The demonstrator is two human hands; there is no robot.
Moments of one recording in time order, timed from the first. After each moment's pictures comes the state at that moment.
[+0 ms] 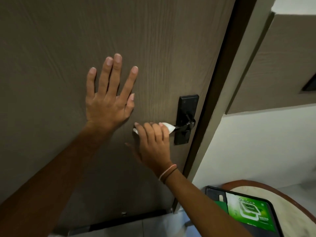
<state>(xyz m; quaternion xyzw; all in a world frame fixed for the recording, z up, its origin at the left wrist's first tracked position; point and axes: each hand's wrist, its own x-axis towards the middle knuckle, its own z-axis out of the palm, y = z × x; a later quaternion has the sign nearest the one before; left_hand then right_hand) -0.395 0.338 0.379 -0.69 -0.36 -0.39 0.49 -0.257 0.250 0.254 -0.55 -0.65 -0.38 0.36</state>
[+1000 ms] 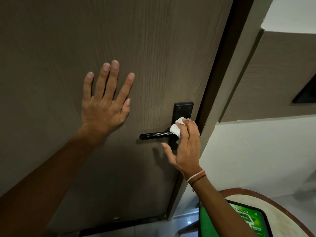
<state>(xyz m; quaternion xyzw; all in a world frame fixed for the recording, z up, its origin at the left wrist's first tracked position) -0.396 0.341 0.377 -0.68 -0.35 -0.41 0.50 -0.152 0.229 0.260 -0.56 -0.63 -0.23 0.49</state>
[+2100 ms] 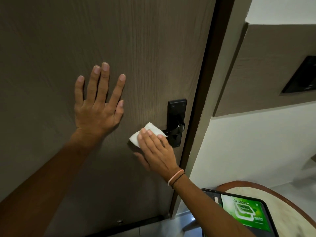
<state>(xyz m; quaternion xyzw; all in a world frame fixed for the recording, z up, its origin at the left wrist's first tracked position) -0.398 0.342 0.379 -0.68 -0.33 -0.40 0.52 -0.205 0.244 0.234 -0.50 -0.70 -0.41 0.31</state>
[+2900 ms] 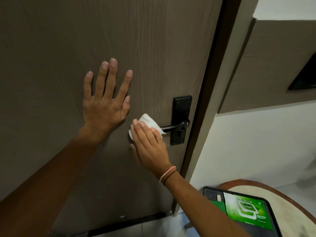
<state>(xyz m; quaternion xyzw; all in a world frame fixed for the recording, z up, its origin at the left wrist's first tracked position) -0.397 0.335 0.380 -0.70 -0.35 -0.40 0.48 -0.245 0.243 0.249 -0.51 -0.71 -0.37 0.31</state>
